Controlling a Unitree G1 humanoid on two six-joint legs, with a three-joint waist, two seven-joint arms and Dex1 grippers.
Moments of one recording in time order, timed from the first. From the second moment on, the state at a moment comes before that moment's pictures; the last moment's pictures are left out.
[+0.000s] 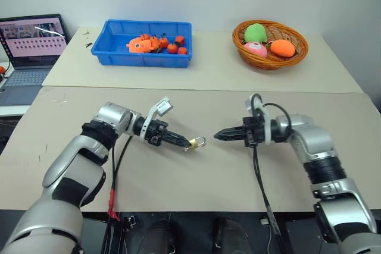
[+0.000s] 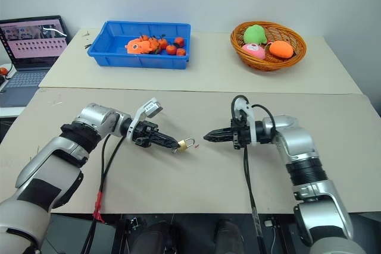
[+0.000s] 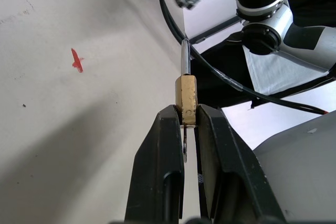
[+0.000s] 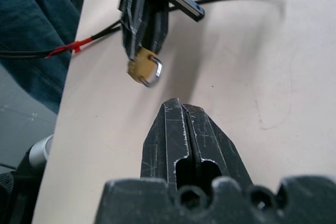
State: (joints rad) left arm -1.06 0.56 -0.62 0.77 -0.71 0.90 -1.60; right arm -0.67 -0.54 0.16 0.28 0.40 0.50 1.36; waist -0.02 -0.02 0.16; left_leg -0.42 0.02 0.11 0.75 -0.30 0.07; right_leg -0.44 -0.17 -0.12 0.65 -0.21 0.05
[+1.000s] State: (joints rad) left arm -1.06 0.62 -0.66 0.63 -0.79 0.94 -1.61; right arm -0.64 -0.54 0.19 0.03 0.42 0.58 1.37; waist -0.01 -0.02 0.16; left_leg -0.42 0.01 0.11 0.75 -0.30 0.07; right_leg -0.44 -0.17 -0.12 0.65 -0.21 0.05
